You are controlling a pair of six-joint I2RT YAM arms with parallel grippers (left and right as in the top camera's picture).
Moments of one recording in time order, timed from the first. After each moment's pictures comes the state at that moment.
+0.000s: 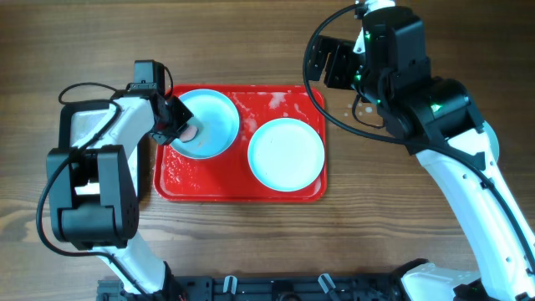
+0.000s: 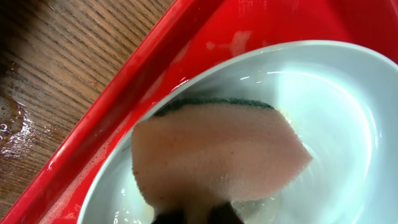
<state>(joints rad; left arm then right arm) 0.01 1.91 1.18 -0.59 0.12 -0.72 0.43 1.46 1.61 -0.81 0.07 0.47</state>
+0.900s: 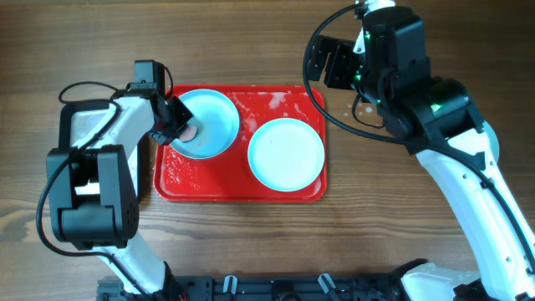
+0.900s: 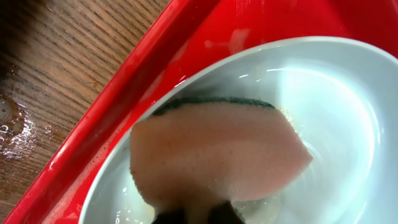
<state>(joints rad) 0.01 1.91 1.18 -0.61 0.12 -0.70 0.43 1.46 1.61 -0.81 0.07 0.47</state>
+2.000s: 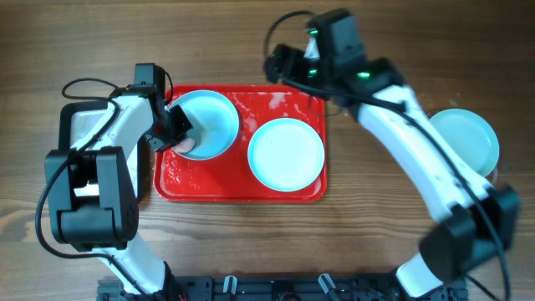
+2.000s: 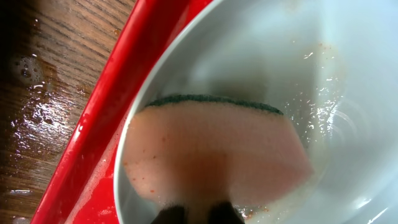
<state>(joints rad) 0.01 1.90 1.19 -0.75 0.11 -0.54 0.47 1.78 1.56 -0.63 -0.23 0.67</state>
